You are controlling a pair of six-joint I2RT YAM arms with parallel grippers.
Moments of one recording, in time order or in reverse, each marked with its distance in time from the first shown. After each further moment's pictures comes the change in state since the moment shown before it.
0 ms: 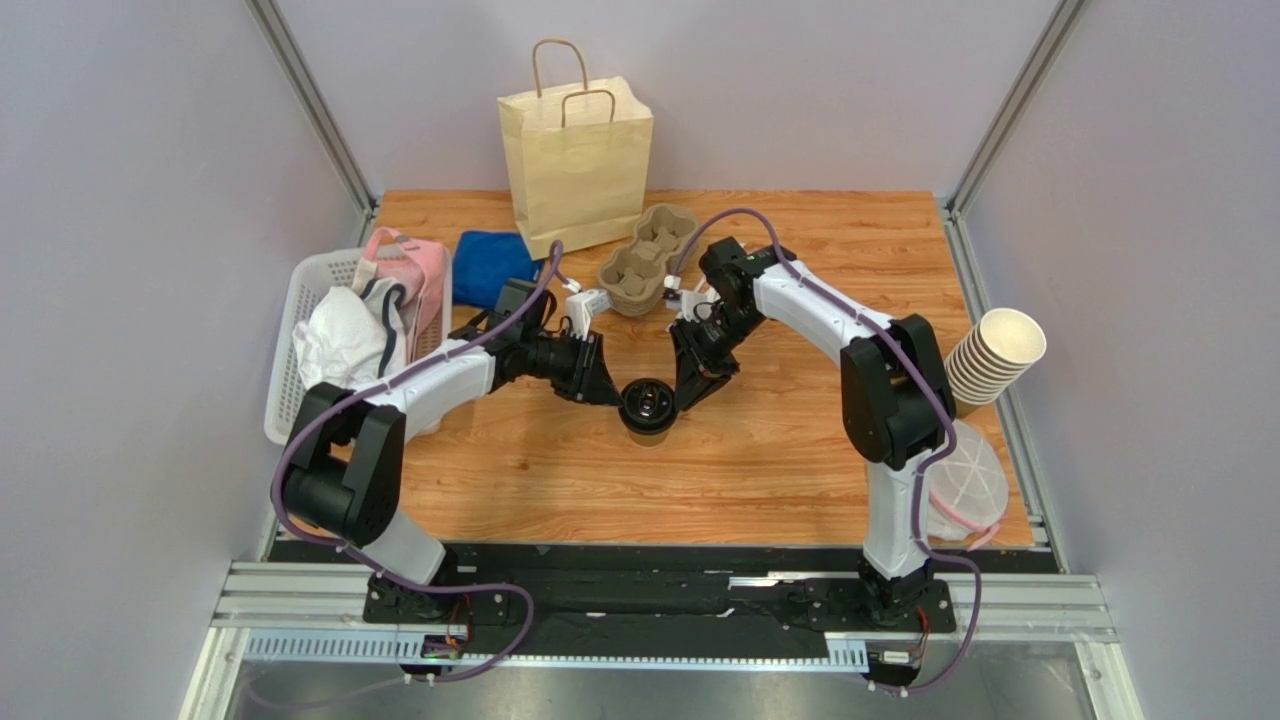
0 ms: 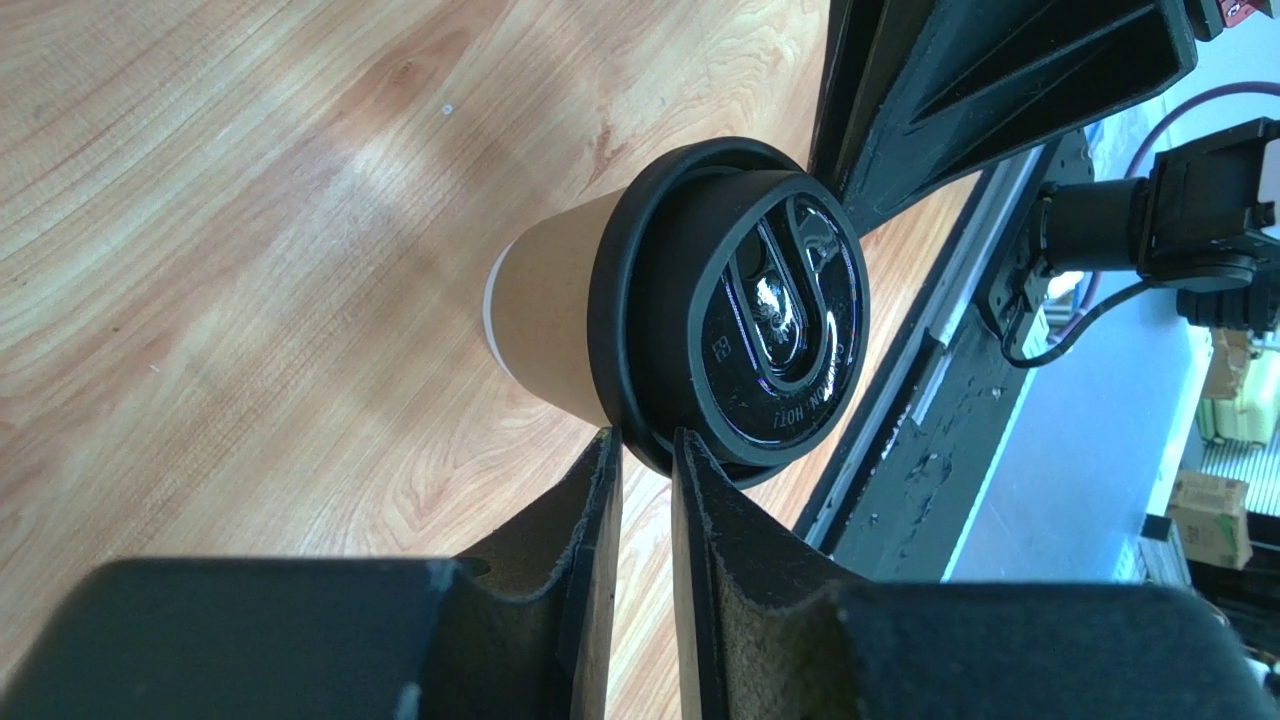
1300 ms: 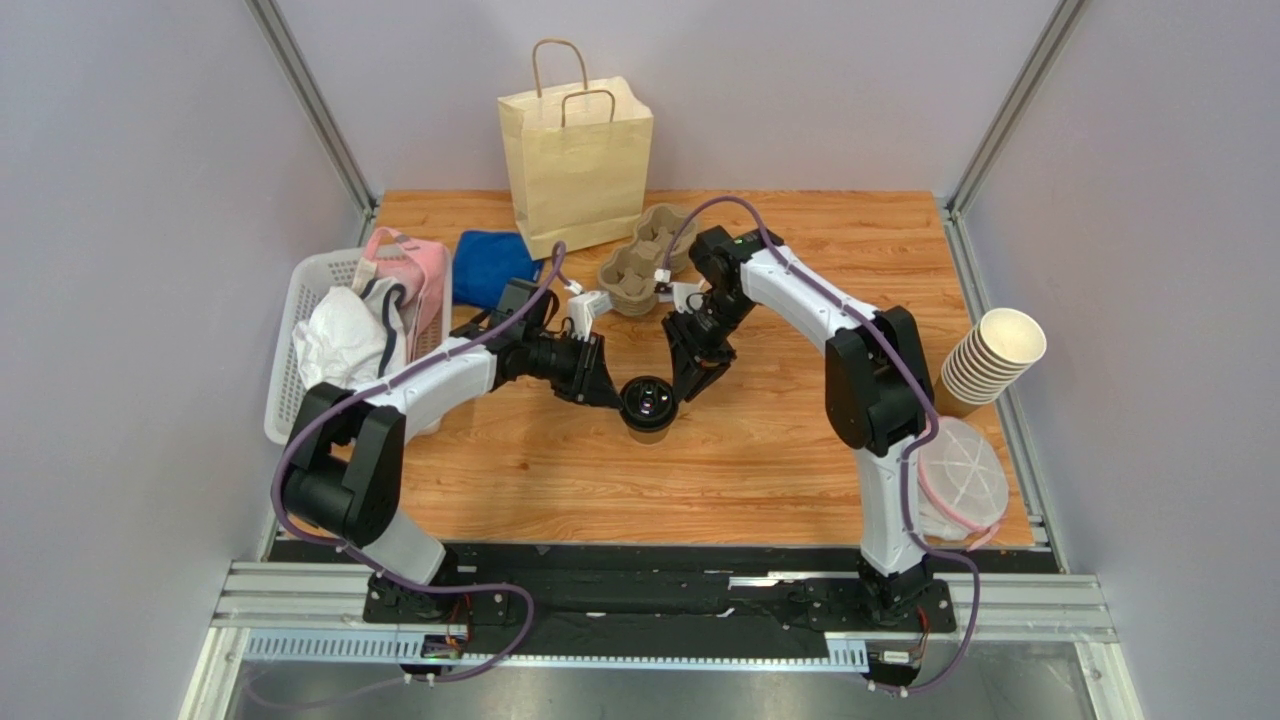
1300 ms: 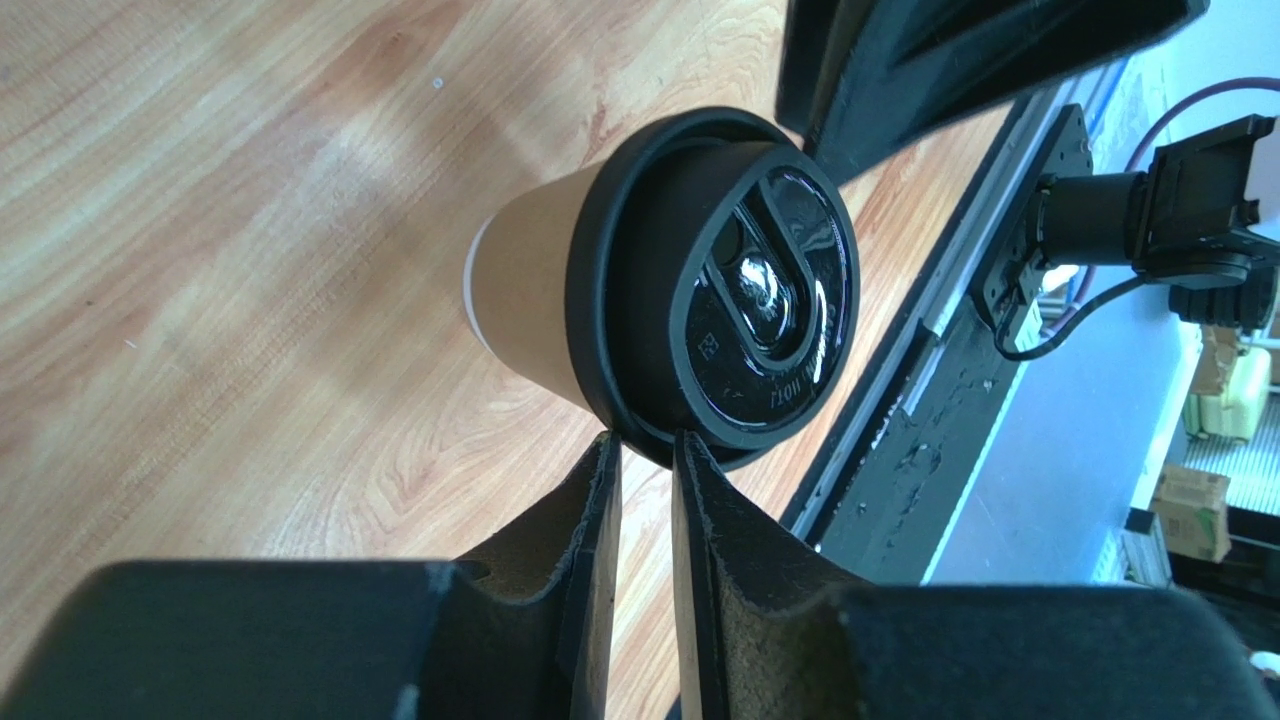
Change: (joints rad) left arm -0.009 -0.001 0.016 -0.043 -0.006 -0.007; right arm 0.008 0.093 0.163 -0.135 0.063 -0.065
